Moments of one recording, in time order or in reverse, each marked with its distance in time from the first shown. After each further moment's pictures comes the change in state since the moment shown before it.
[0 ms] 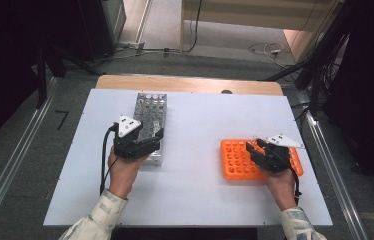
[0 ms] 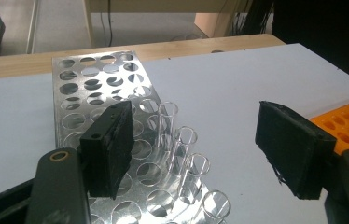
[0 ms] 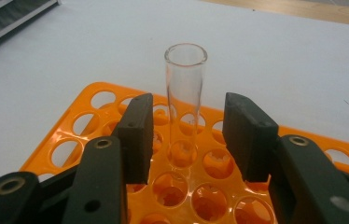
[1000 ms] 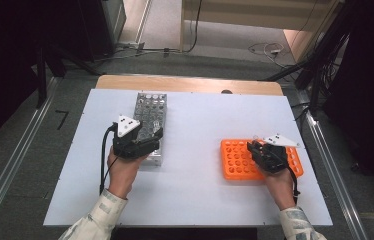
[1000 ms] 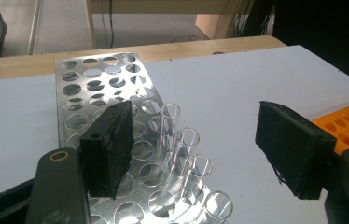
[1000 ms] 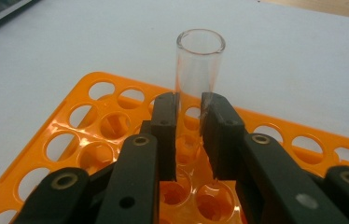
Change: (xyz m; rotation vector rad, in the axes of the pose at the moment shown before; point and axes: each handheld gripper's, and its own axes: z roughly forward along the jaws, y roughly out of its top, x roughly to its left) left arm 0.002 0.001 -0.001 -0.006 0.006 -0.005; right arm 0.002 -0.001 0.005 0.028 -0.002 -0.022
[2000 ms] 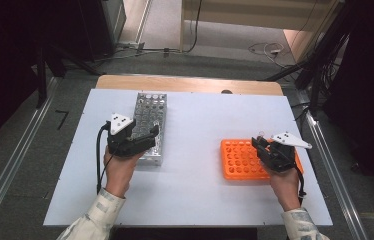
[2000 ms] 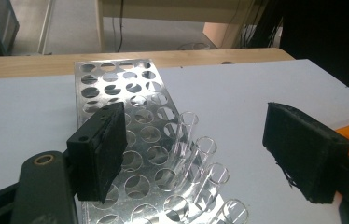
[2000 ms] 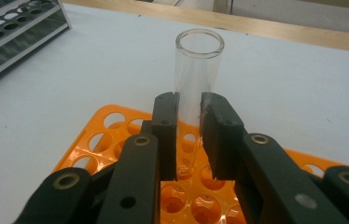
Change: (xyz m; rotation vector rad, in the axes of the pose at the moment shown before) left arm 0.009 0.004 -0.005 -0.023 0.026 -0.050; right arm -0.001 0.013 -0.026 -0.086 0.002 0.018
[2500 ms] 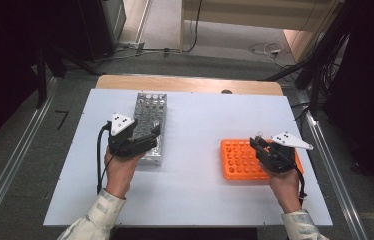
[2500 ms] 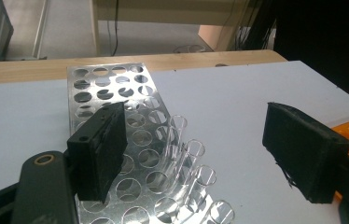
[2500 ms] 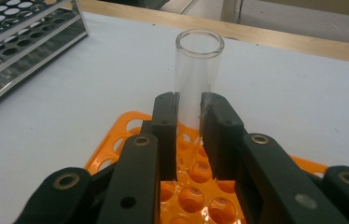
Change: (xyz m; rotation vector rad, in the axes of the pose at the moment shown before) left arm -0.006 0.002 -0.003 -0.010 -0.021 0.009; right arm 0.011 0.007 -0.011 -0.016 0.034 -0.021
